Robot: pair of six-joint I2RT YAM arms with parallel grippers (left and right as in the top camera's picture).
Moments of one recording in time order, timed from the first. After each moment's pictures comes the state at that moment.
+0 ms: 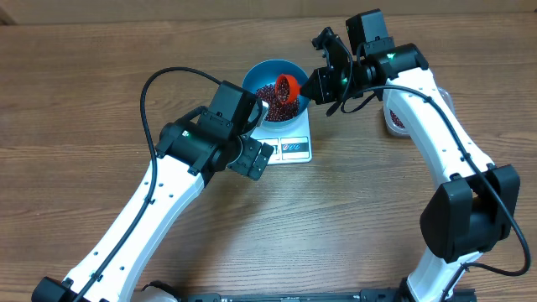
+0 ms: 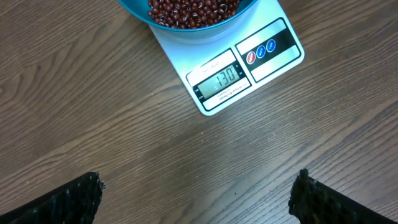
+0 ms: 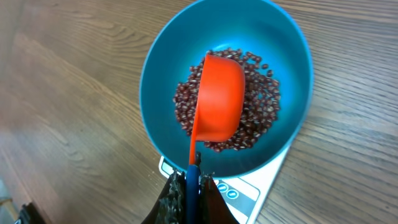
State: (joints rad) left arm -0.50 1.46 1.35 -1.02 -0.06 0.00; right arm 0.27 1.92 1.73 -0.89 -0.52 0.04
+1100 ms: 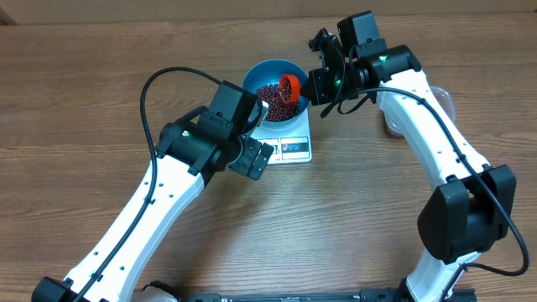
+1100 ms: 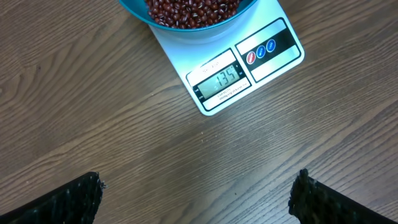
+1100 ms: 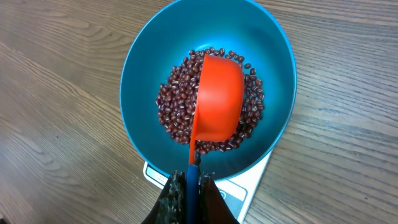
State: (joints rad) left arm -0.50 1.46 1.35 -1.02 -0.06 0.00; right arm 0.30 1.92 1.73 -0.88 -0.42 0.07
